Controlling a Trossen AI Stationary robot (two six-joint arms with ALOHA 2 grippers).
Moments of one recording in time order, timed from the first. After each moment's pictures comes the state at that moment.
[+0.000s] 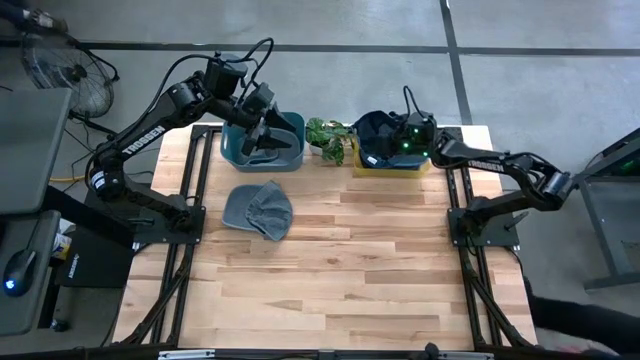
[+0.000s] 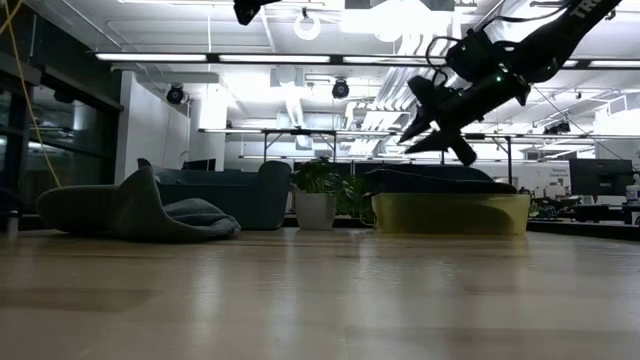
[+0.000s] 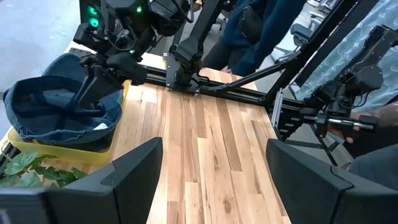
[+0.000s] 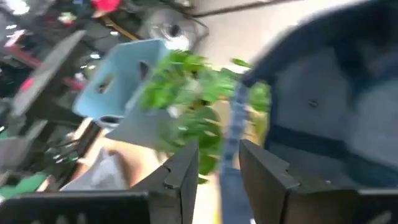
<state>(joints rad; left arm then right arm) 0.60 1.35 1.63 -0.79 0.75 0.05 -0.74 1.32 0.65 0.24 -0.20 0.65</state>
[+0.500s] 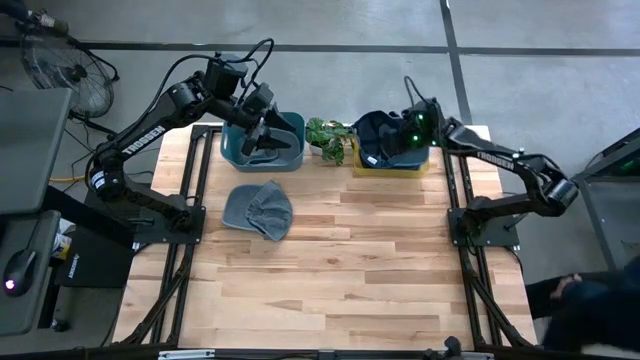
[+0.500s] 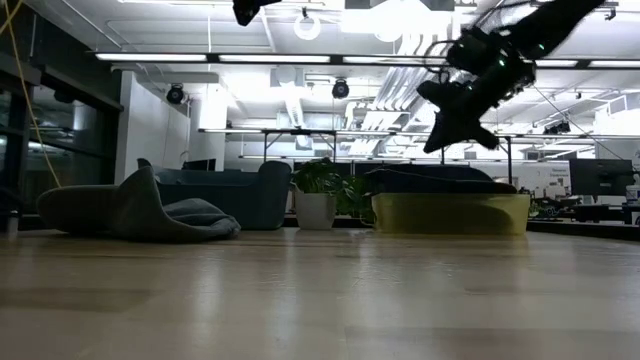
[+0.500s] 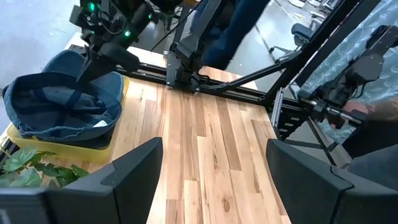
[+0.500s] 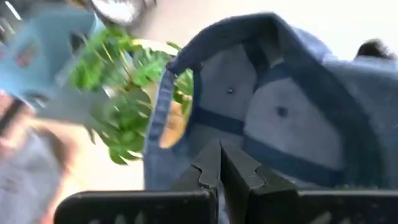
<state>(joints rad) 0.60 1.35 1.63 -0.80 0.75 0.05 -0.83 1.26 0.79 -0.19 -0.15 0.46</state>
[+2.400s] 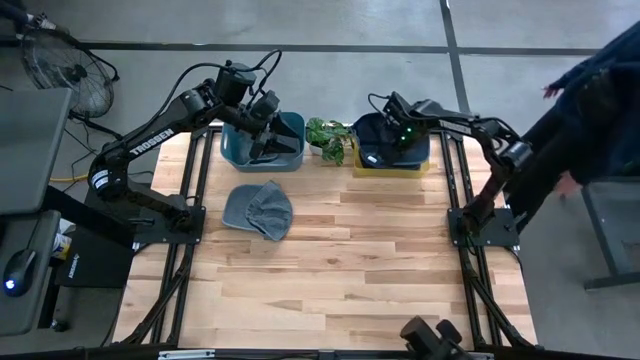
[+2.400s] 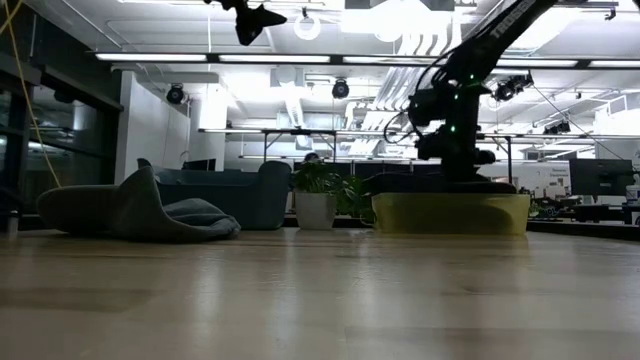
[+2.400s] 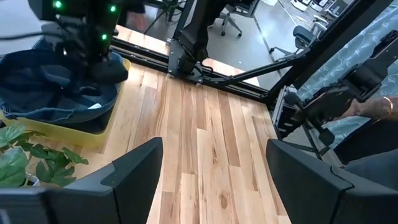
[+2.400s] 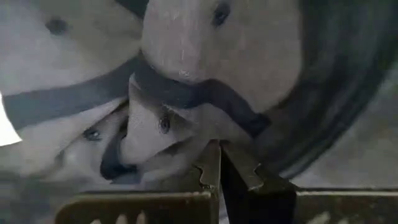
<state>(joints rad) 0.60 1.35 1.51 -0.70 0.75 -0.01 -0.86 1.73 1.18 -0.84 0.04 0.04</state>
